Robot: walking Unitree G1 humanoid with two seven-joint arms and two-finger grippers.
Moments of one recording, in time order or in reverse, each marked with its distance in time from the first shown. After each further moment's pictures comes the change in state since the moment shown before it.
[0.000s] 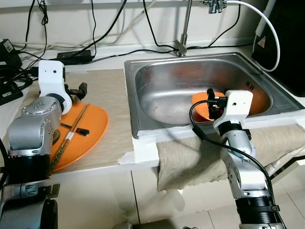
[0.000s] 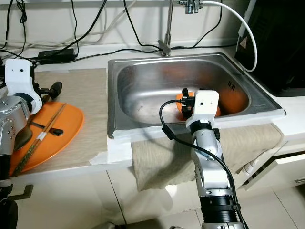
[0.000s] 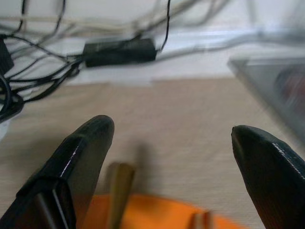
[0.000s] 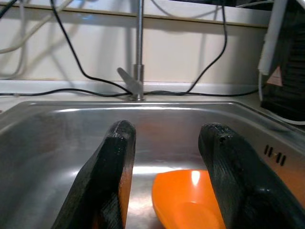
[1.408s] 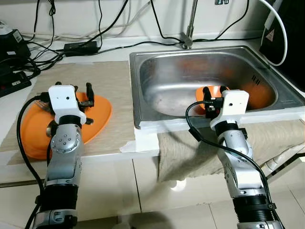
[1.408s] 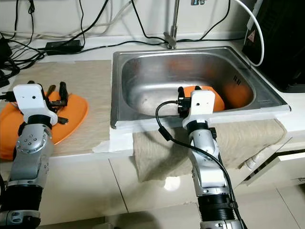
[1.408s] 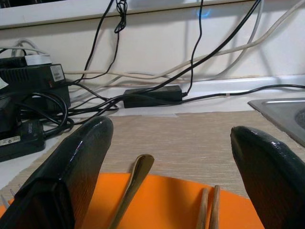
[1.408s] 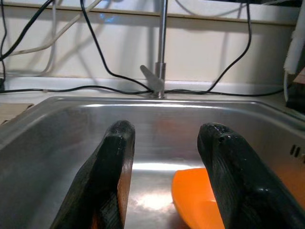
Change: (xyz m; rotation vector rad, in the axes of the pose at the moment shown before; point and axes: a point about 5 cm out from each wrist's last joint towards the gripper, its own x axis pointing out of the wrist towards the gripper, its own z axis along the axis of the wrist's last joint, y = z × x) left arm -0.016 -0.024 -0.050 0.062 -0.360 0.147; right arm 0.001 0.009 -0.002 0.021 -0.039 0.046
